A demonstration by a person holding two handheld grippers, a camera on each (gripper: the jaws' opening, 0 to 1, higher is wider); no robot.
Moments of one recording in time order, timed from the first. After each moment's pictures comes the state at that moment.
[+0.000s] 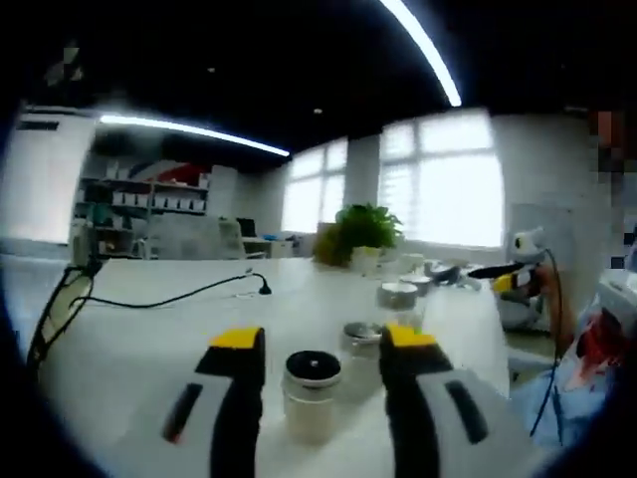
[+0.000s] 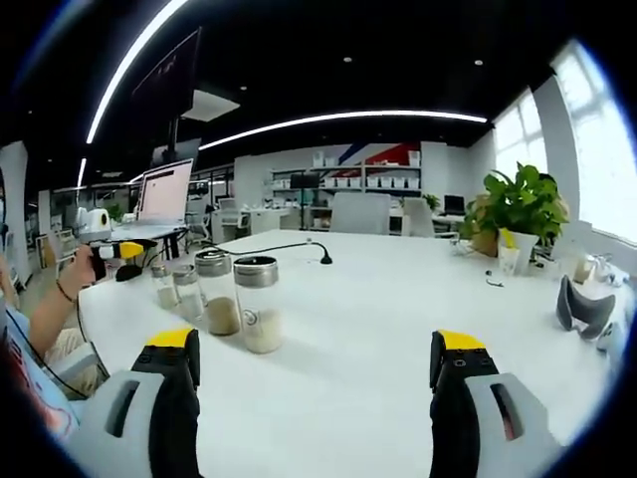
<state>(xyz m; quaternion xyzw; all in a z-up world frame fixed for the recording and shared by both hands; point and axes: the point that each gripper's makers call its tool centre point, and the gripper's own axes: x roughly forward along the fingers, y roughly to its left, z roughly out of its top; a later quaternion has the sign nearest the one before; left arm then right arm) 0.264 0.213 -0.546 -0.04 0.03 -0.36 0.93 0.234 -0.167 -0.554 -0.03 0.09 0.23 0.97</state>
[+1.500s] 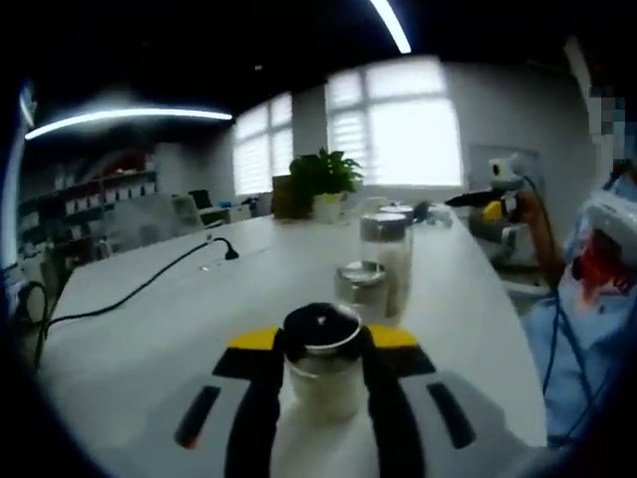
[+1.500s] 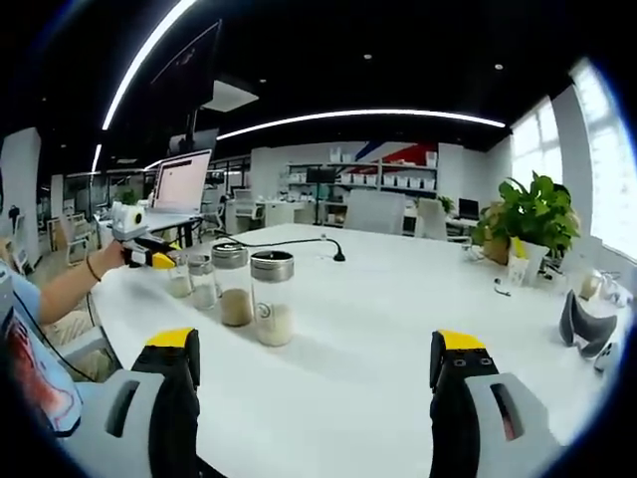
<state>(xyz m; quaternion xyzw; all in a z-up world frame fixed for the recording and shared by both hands) 0.288 0.193 -0.594 0.05 0.09 -0.41 0.90 0.226 -0.165 -0.549 -0.05 0.09 0.26 0.96</state>
